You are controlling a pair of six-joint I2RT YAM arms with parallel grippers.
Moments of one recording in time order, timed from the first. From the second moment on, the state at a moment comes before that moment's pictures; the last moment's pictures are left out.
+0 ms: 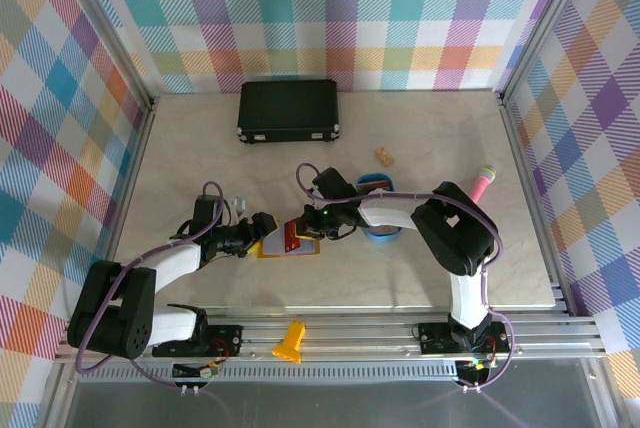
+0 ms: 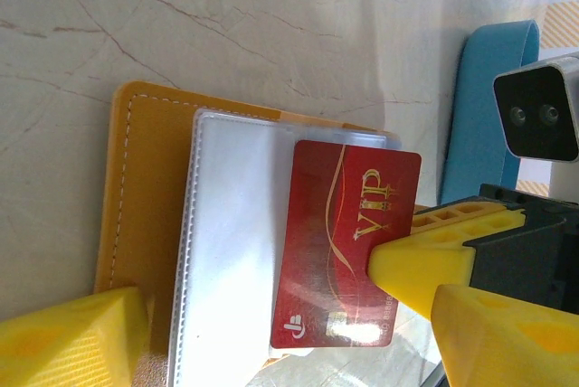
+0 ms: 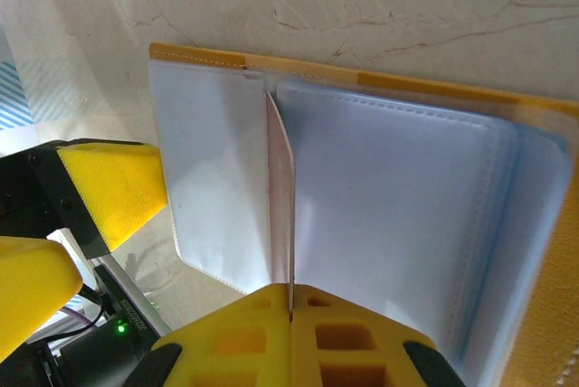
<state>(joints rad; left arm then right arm) -0.17 1.28 0.38 0.03 0.63 -0.76 0.81 1.93 1.12 -0.14 -0.54 0.85</state>
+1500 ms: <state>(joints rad) -0.18 1.28 0.38 0.02 0.62 -0.74 0.80 1.95 1.06 0.00 -0.59 0.91</state>
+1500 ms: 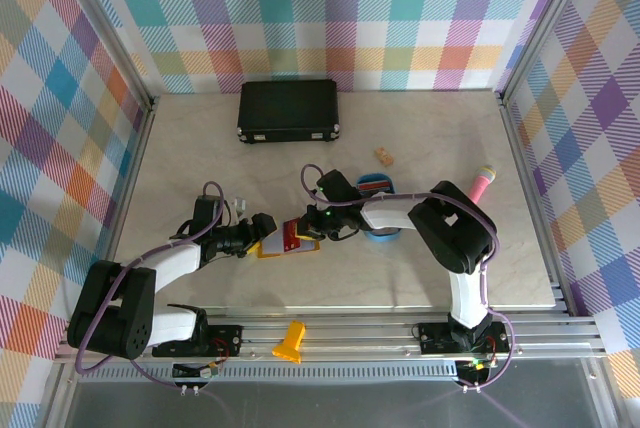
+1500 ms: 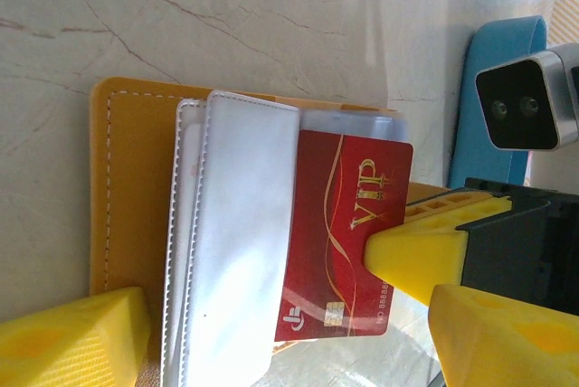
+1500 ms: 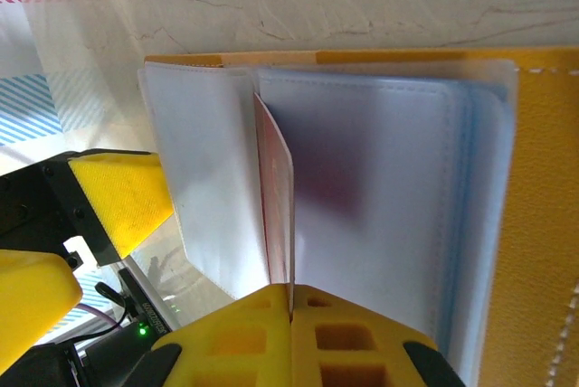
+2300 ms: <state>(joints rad) -0.18 1.28 0.40 -0.01 0.60 -0.73 0.83 1.96 1.07 -0.01 -0.51 0.85</state>
